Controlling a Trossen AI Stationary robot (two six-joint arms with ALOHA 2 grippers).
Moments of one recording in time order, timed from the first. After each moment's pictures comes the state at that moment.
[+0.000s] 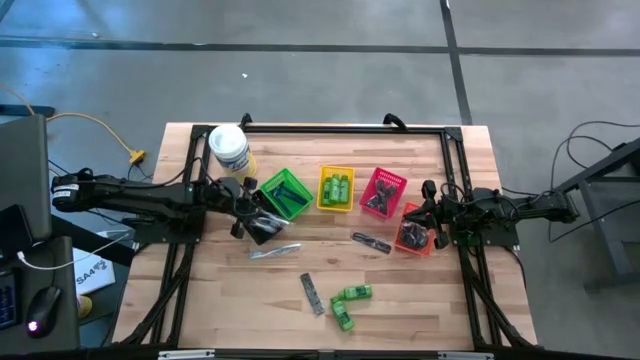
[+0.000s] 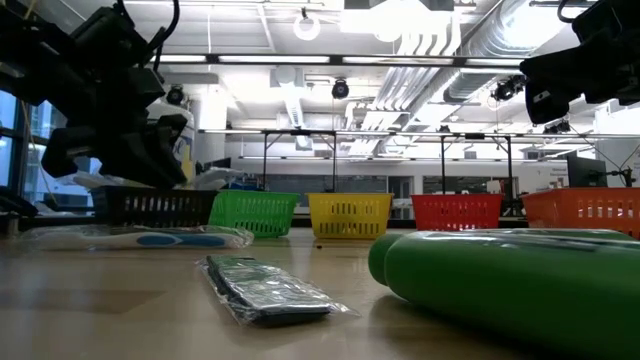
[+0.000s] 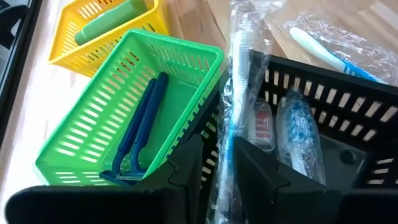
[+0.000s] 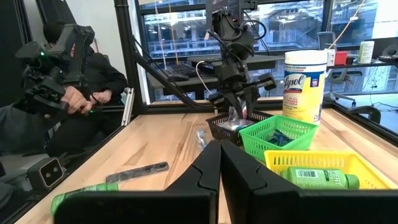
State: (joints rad) left arm 0.15 0.86 0.25 0.01 0.05 0.54; right arm 0.11 0.03 0.01 0.07 0.00 0.07
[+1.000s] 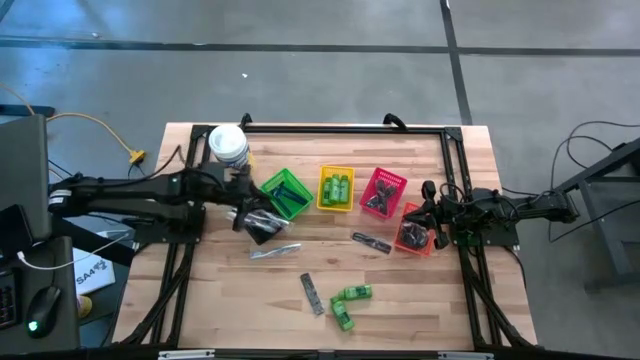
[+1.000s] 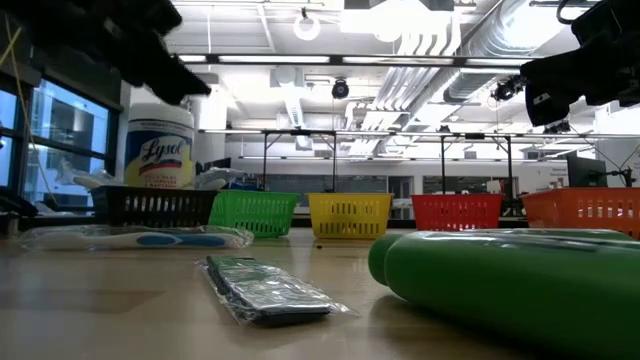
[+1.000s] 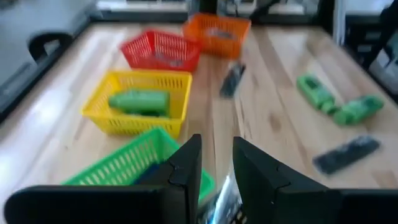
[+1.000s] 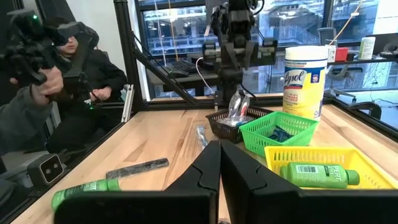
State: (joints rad) left arm 0.15 0.72 0.47 -0.09 0.14 0.04; right arm 0.10 0.03 0.01 0.06 0.00 0.08
